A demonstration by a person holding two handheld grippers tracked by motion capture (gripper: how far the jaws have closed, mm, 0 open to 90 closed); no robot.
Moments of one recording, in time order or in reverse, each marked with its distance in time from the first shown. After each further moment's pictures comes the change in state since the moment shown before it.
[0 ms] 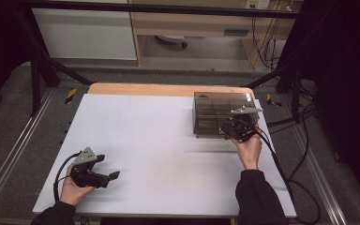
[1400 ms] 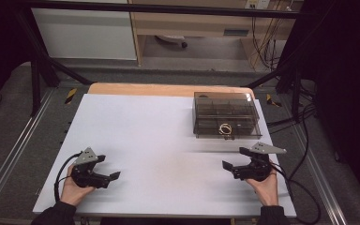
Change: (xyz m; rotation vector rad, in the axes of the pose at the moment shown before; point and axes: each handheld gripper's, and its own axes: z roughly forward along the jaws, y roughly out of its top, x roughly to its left) left arm -0.002 0.000 0.001 0.010 -0.002 0.006; right arm -0.001 -0.110 -0.043 -0.151 0.259 -0.003
